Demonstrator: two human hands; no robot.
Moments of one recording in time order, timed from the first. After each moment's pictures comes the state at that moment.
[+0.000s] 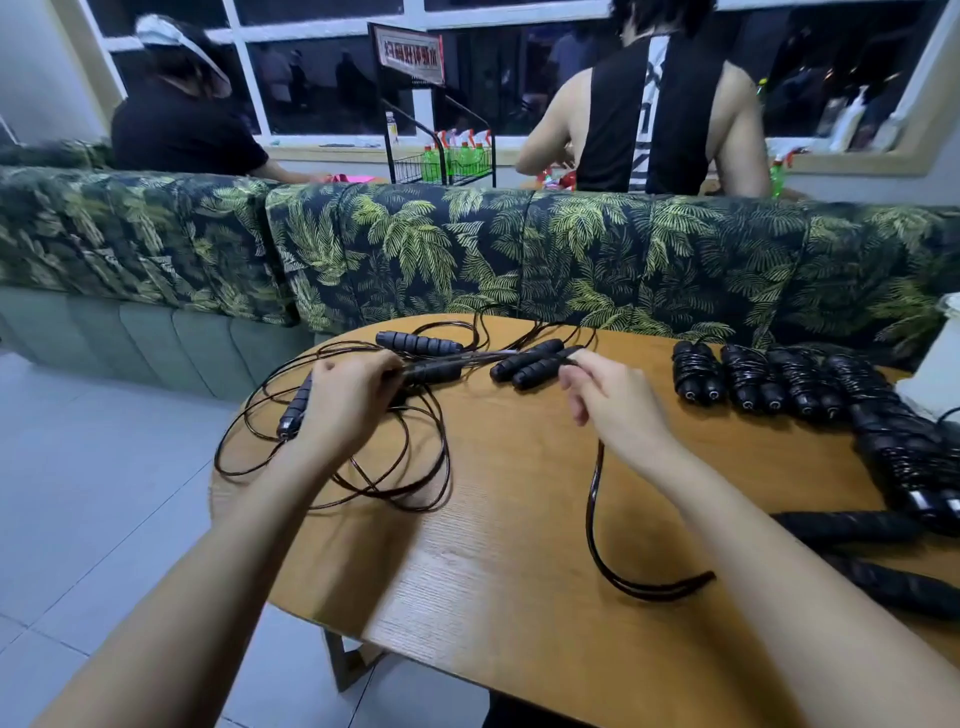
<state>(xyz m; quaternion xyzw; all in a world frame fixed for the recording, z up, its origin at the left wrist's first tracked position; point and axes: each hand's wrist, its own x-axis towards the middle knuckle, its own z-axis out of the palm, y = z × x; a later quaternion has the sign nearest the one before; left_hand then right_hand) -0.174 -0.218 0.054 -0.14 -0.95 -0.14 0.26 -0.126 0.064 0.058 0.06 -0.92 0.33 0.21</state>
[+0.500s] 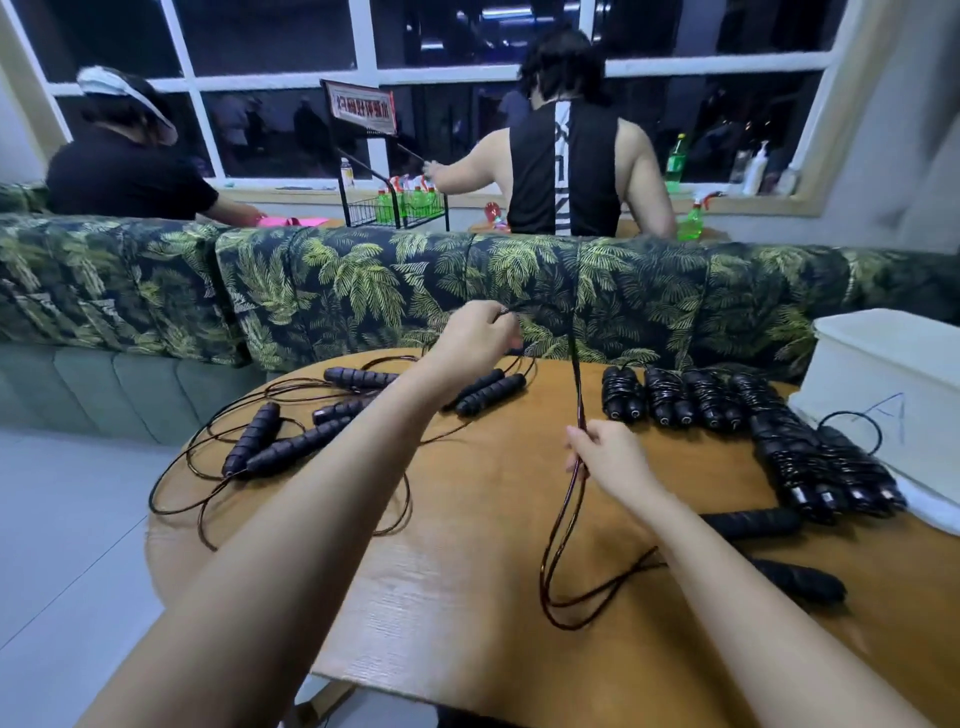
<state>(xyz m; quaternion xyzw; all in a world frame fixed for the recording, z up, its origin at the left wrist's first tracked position) -0.146 -0.041 0.158 -0.21 -0.88 -0.43 0.05 -0.095 0.127 0.035 -0.11 -0.91 0.39 0.10</state>
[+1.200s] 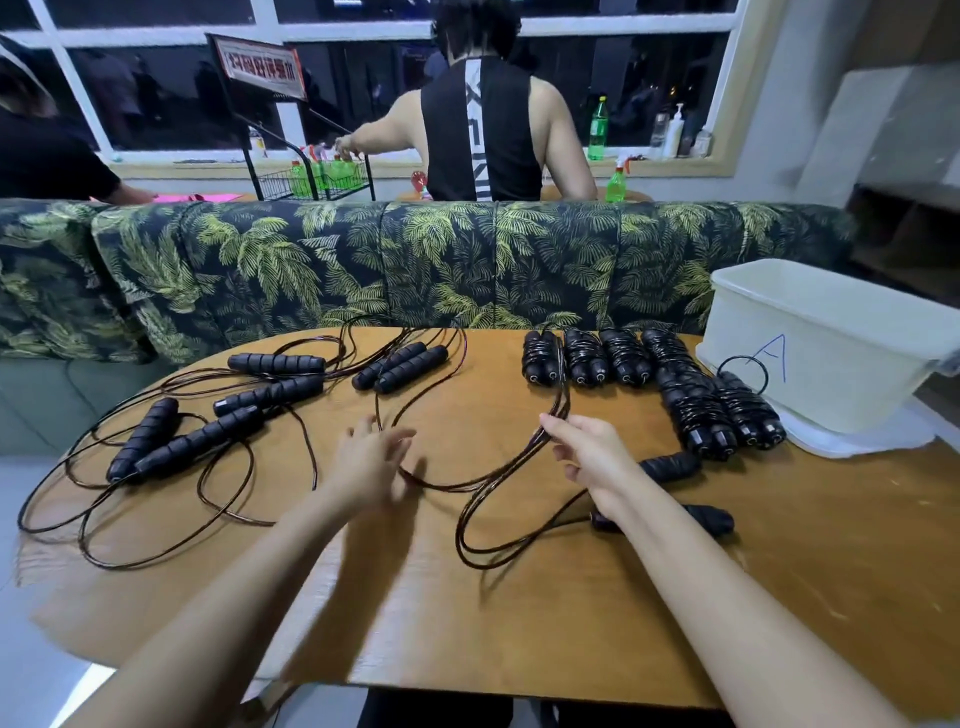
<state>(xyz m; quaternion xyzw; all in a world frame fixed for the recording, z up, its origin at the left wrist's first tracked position) -0.150 -0.061 -0.011 -0.17 -0.97 -0.19 -0.03 -0.045 0.182 0.018 -0.22 -0.68 0.69 0.05</state>
